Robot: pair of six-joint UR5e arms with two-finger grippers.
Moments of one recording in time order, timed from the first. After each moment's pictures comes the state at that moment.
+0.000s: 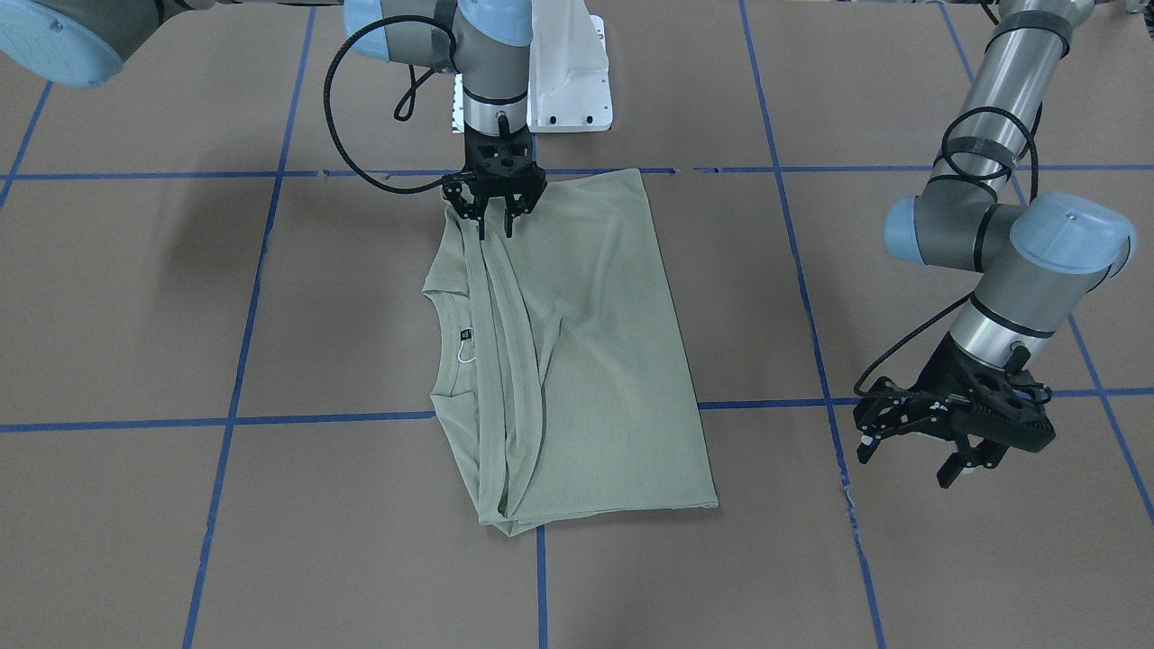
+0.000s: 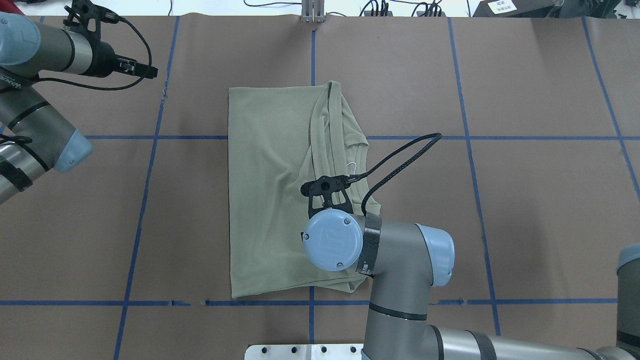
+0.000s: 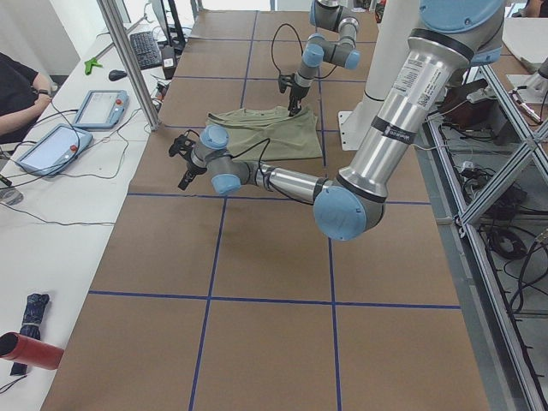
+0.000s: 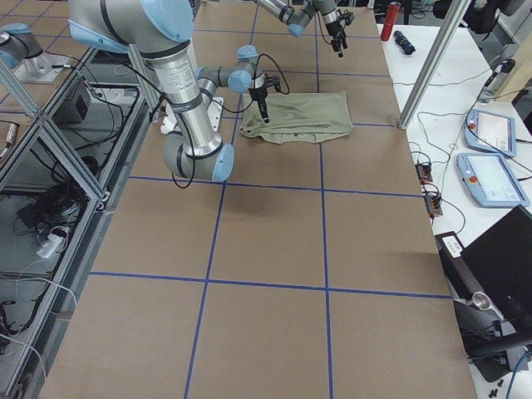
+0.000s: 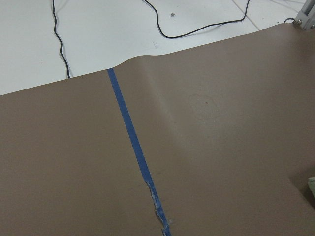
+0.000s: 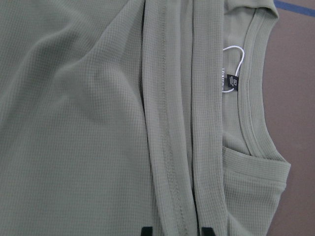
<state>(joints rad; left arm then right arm) -1.00 -2.03 -1.27 -2.48 -1.92 -0.67 0.27 -0.90 1.76 -1.71 1.49 1.19</state>
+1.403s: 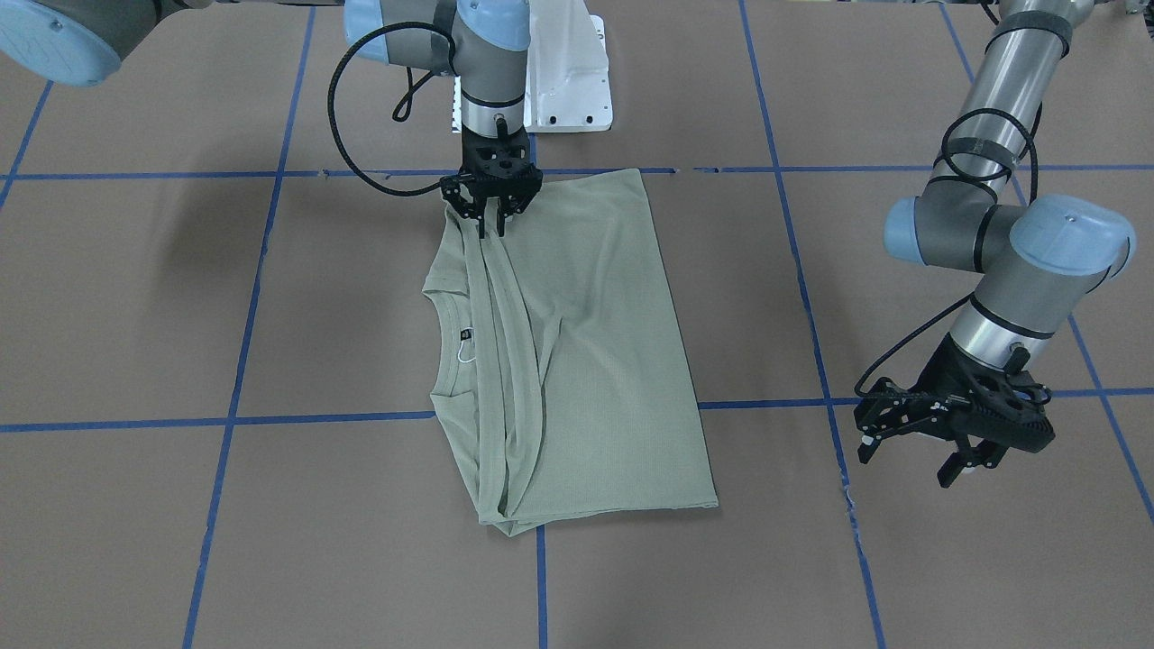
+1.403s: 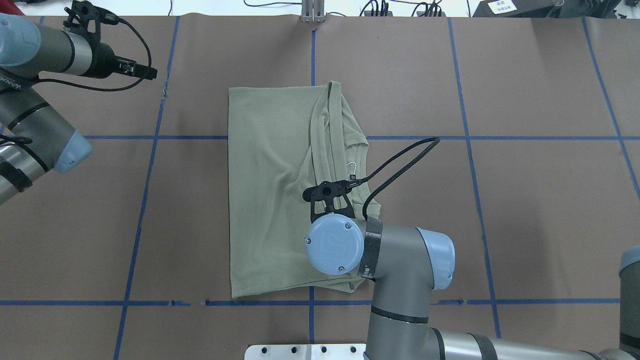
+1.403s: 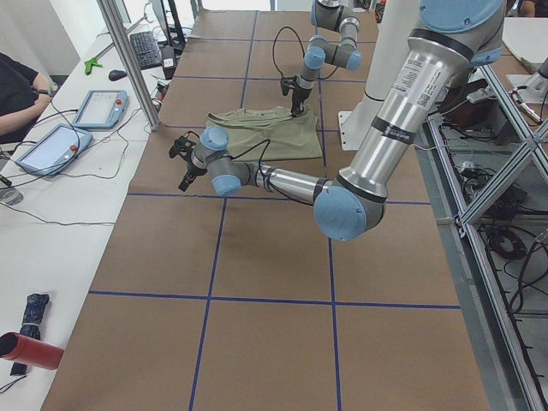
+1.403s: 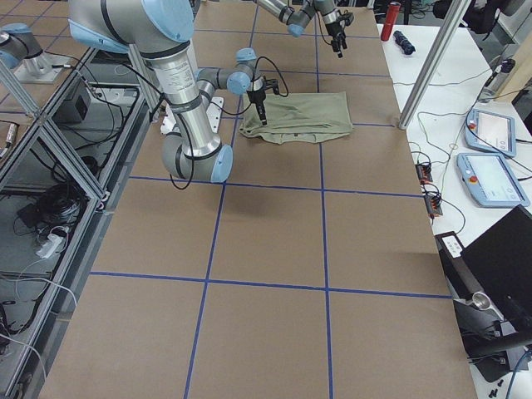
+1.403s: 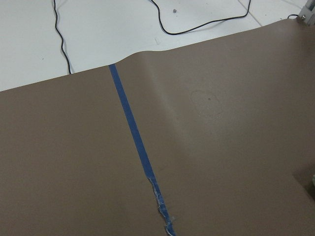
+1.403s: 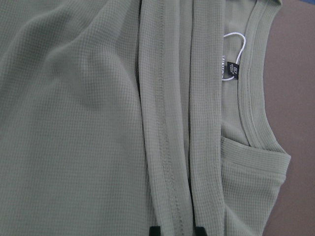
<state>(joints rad) -1.00 -2.03 -1.26 -2.48 -1.92 -0.67 0.26 -0.91 1.75 -1.71 1.49 1.18</state>
